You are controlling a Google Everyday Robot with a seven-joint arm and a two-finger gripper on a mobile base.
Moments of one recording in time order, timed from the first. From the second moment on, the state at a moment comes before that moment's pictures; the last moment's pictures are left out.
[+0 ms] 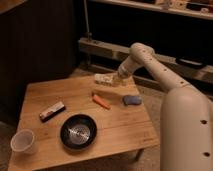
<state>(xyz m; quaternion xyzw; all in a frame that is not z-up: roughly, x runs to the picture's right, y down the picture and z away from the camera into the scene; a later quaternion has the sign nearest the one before) 0.043 -0.022 0.825 0.22 -0.35 -0.90 0.15</state>
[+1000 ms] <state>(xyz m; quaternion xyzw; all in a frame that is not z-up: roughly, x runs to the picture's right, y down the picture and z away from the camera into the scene) -0.034 0.104 0.691 0.22 -0.39 -0.89 0.02</state>
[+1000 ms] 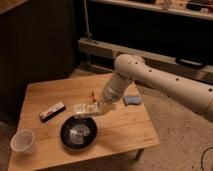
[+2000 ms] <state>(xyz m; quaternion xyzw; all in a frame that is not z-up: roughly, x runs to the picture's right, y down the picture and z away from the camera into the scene) -0.038 0.148 0.740 0.06 -0.35 -0.93 -0.04</state>
